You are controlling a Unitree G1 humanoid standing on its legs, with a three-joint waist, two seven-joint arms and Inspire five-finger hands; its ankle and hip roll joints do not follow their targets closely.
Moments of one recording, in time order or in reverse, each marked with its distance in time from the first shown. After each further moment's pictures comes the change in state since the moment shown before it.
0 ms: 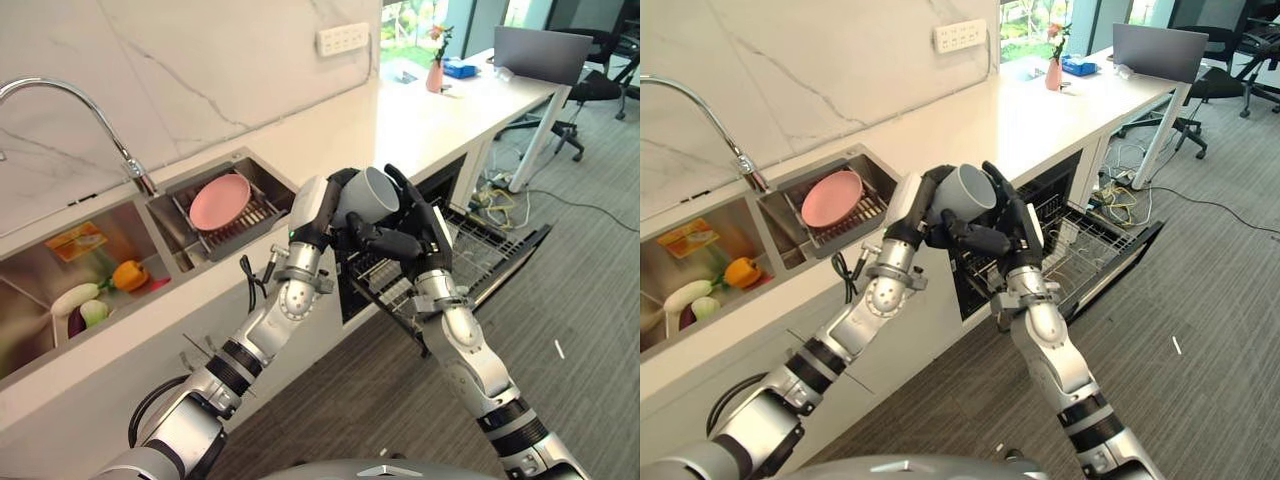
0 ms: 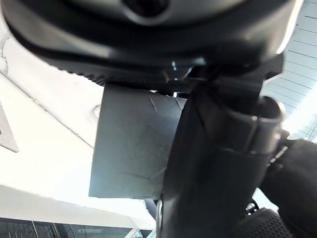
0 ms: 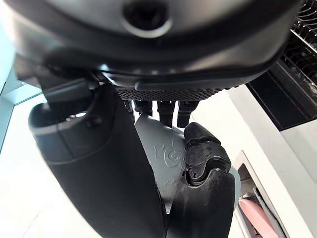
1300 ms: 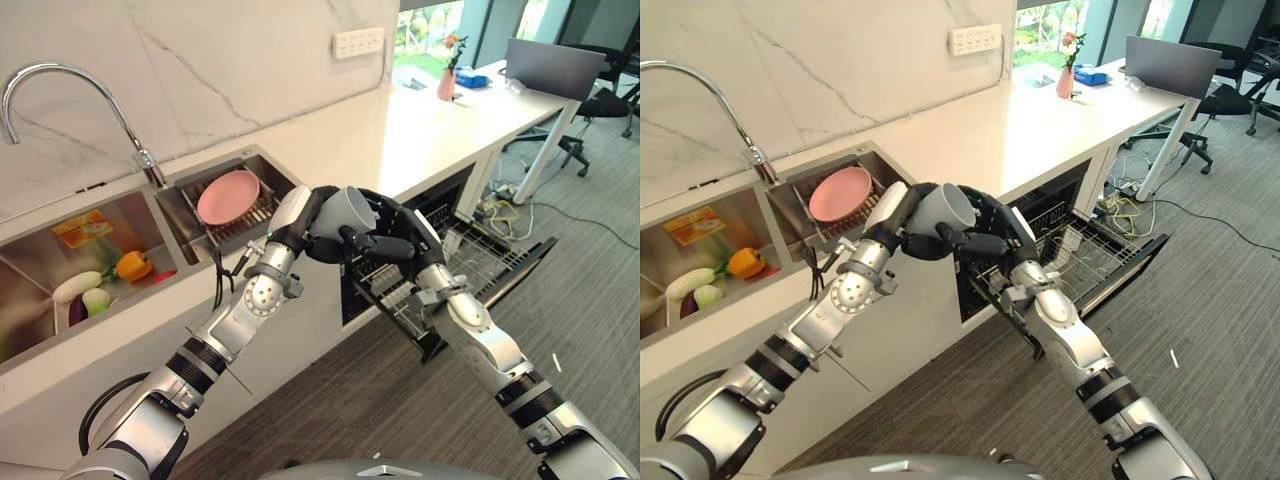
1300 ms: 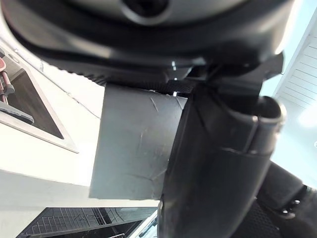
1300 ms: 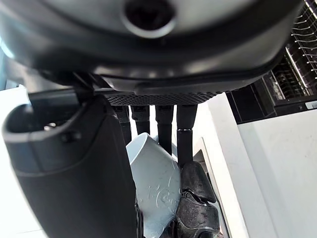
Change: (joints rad) left arm 0.007 0.197 -0.016 -0.048 -0.139 0.024 -0.190; right arm -0.129 -0.160 0.080 0.154 0.149 0.071 0.132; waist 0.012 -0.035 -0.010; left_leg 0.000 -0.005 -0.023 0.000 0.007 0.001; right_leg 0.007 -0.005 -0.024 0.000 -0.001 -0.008
